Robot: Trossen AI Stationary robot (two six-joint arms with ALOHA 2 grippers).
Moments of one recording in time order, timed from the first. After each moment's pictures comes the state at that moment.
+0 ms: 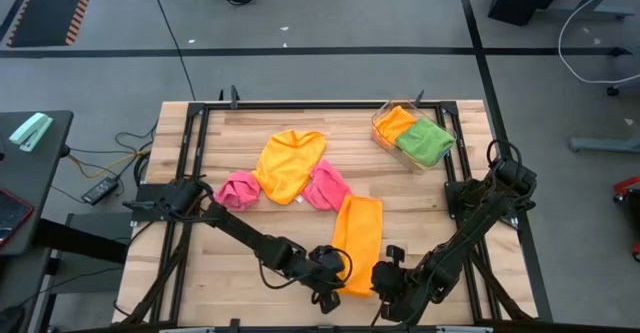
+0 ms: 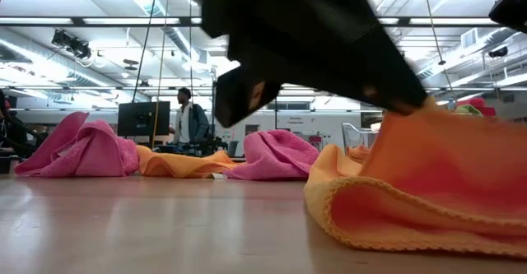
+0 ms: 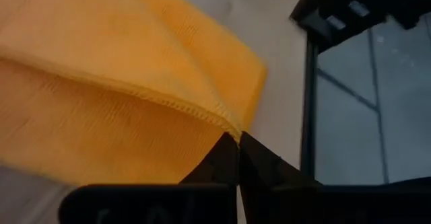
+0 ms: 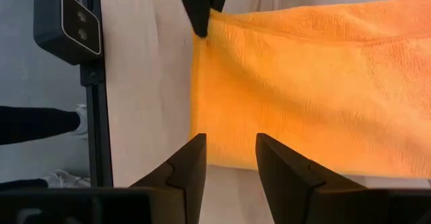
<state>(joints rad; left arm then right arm) -0.51 2.13 1.44 0.01 -0.16 -0.86 0.85 1.80 1.19 -0.53 0.44 1.00</state>
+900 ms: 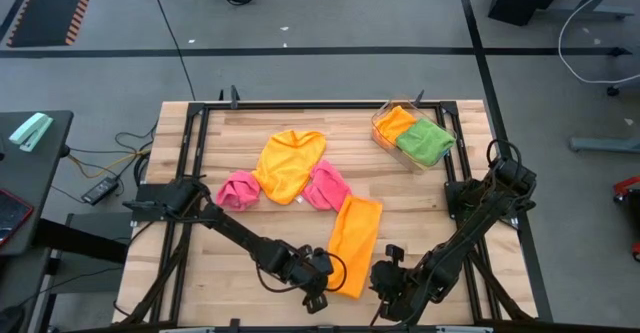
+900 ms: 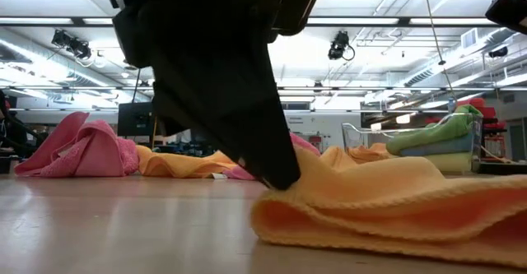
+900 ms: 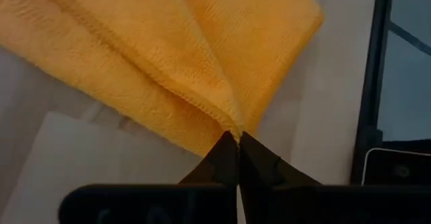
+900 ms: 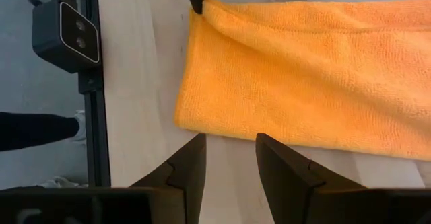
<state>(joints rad) -0.53 2.11 1.43 -0.26 -0.12 -0.86 0.84 1.80 1.19 -0.52 0.46 1.00</state>
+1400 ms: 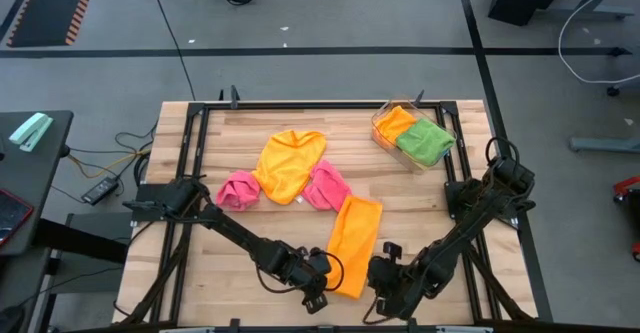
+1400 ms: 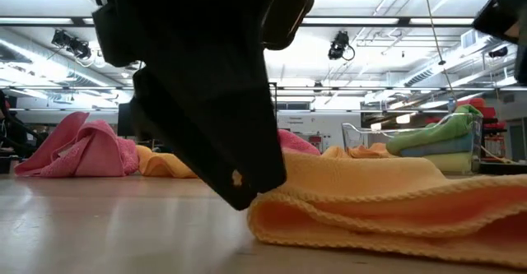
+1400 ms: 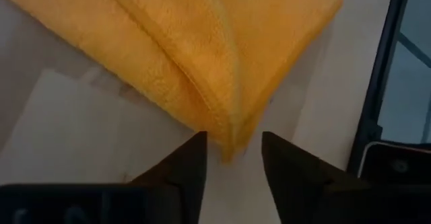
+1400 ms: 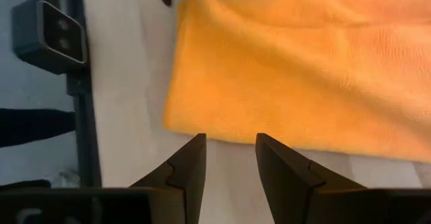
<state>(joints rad) -0.54 2.11 1.43 -0.29 -0.08 -0.97 0.80 1.80 1.19 -0.53 0.41 0.99</state>
